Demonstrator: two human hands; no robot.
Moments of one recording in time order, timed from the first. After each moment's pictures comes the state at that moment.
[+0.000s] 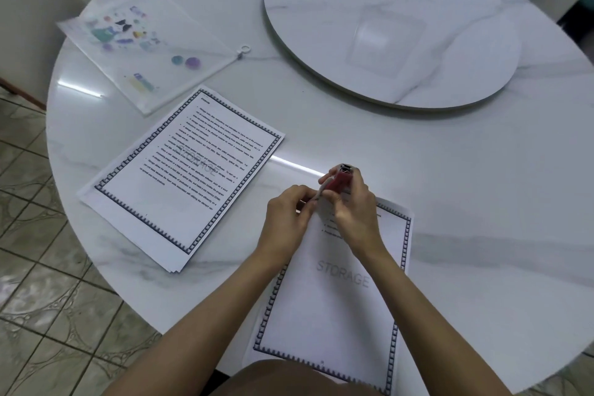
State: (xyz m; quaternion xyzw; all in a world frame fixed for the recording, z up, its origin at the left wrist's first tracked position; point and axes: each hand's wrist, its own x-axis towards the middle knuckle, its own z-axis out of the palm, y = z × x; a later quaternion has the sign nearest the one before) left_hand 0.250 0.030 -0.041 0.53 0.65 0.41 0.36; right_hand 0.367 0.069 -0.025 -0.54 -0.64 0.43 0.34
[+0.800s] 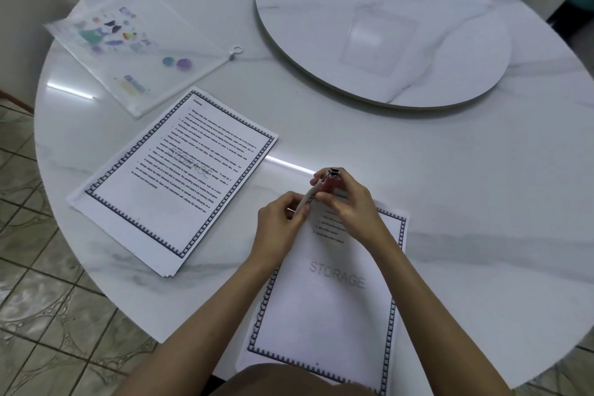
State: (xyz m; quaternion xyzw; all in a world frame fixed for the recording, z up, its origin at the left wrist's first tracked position) left_hand 0.249 0.028 -0.052 0.47 0.68 0.38 0.41; right_hand 0.385 0.083 -0.022 -0.49 -0.66 0.50 0.27
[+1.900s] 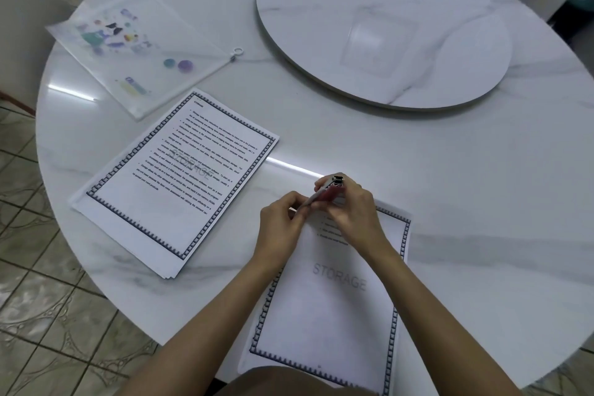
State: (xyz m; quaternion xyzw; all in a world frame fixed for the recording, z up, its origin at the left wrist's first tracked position) left_hand 0.253 0.029 -0.045 0.47 0.68 0.40 0.39; right_hand 0.380 0.078 -0.028 -0.51 -0.70 0.40 0.30
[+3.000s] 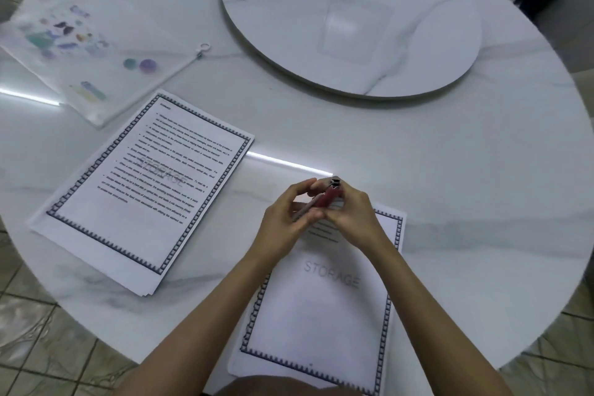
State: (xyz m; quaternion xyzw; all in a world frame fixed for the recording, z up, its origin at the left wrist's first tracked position) left_hand 0.267 0.042 -0.053 0.51 0.55 0.41 0.51; right_hand 0.408 0.078 -0.027 -0.55 -0.63 0.48 0.26
